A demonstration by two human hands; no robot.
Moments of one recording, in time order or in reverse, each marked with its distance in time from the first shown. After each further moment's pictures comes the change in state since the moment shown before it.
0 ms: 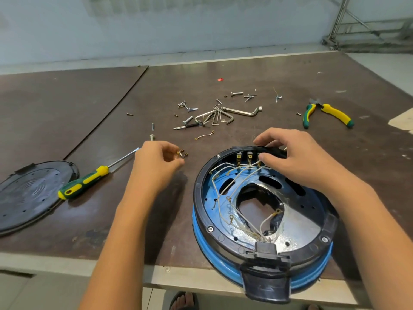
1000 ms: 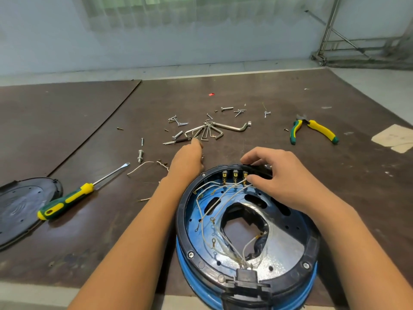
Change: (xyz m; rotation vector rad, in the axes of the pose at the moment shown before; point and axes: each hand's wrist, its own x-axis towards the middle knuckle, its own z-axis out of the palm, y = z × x) left_hand 0.077 0.035 0.091 0.437 -0.215 0.206; right_hand -0.003 0.002 -0.003 0.060 -0.008 0.017
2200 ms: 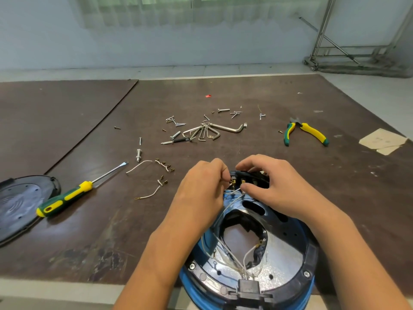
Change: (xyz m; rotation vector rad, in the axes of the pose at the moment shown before) left_hand -0.131 0.058 -0.046 -0.305 0.048 0.219; right_hand -0.016 -0.008 0.002 -0.025 -0.029 -0.048
